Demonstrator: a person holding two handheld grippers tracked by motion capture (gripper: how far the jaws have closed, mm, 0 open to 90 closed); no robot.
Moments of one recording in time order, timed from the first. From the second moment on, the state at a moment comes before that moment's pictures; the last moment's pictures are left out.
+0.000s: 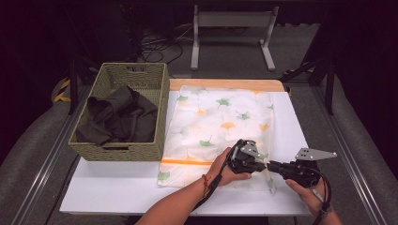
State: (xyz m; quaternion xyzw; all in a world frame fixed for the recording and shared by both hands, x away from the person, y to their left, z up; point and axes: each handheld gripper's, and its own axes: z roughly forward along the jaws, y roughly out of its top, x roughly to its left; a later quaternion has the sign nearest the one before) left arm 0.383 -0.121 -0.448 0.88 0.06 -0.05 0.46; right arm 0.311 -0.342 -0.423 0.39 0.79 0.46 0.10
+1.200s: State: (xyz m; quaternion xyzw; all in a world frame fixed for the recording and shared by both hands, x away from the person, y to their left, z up) left arm 0.387 -0.114 -0.447 0.92 0.09 -0.04 0.39; right arm 0.307 -0.337 -0.421 0.38 0.80 0.44 0.14
